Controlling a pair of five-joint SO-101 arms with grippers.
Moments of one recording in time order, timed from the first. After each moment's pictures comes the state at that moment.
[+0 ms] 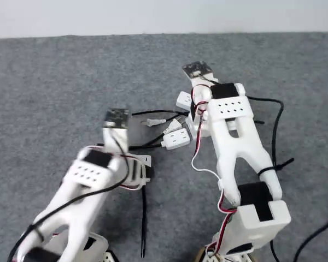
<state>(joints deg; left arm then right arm) 14.8 -25.6 54.7 62.5 22.7 -12.0 9.0 0.4 78.9 10.9</state>
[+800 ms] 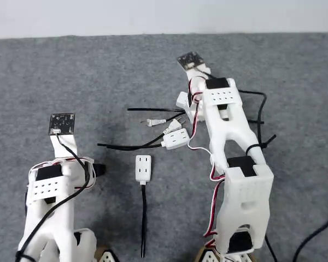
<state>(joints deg) -15.7 -34.6 66.4 51.8 -0.8 -10.3 31.6 -18.0 66.8 18.2</state>
